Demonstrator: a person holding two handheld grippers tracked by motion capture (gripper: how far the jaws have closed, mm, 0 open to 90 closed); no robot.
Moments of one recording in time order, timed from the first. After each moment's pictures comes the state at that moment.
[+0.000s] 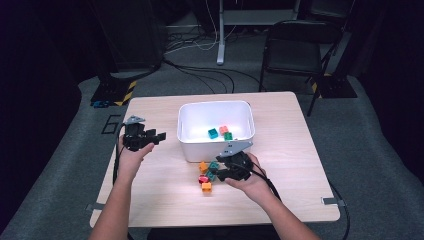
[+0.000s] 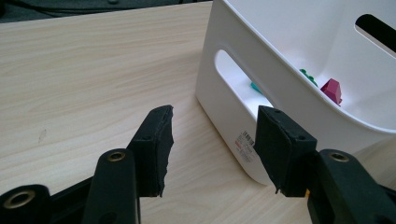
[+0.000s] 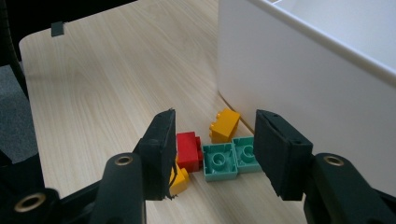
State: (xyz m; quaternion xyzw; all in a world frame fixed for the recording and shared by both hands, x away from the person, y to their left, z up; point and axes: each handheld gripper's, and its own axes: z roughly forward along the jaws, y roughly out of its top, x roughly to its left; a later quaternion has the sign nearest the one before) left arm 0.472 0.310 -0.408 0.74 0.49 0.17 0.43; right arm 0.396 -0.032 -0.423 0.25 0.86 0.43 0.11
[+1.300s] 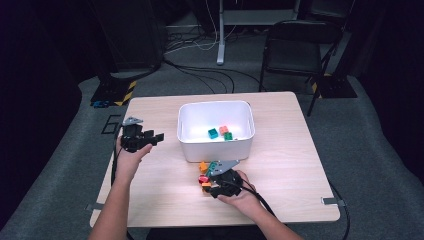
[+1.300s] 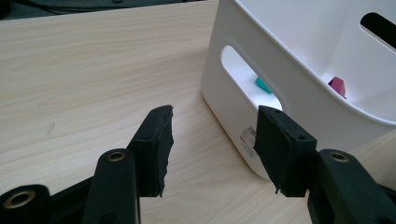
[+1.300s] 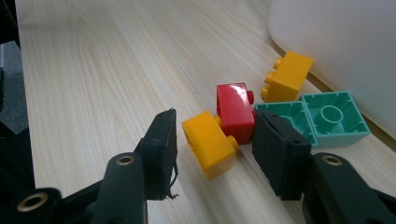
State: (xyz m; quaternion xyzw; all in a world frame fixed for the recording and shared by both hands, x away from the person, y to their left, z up) left arm 0.468 0.316 -0.409 0.74 0.50 0.17 0.42; right arm 0.384 -0.007 -0.493 0.24 0.88 0.41 0.07
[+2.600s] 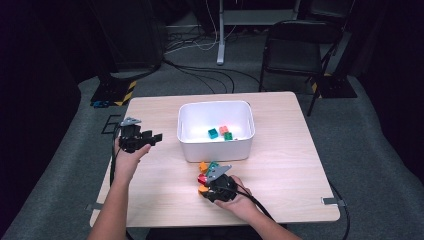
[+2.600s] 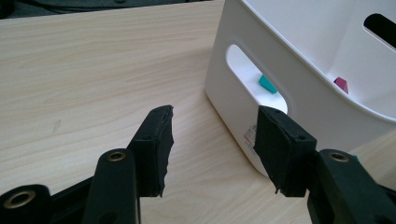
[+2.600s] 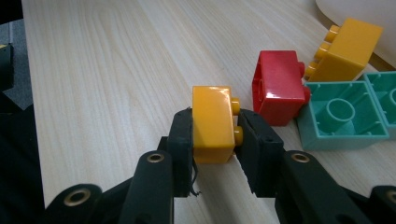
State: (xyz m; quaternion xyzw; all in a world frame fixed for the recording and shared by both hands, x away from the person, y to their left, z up) left arm 0.466 0.320 -0.409 0.74 0.50 0.17 0.42; right arm 0.378 0.007 -0.509 0.22 0.90 0.38 0.05
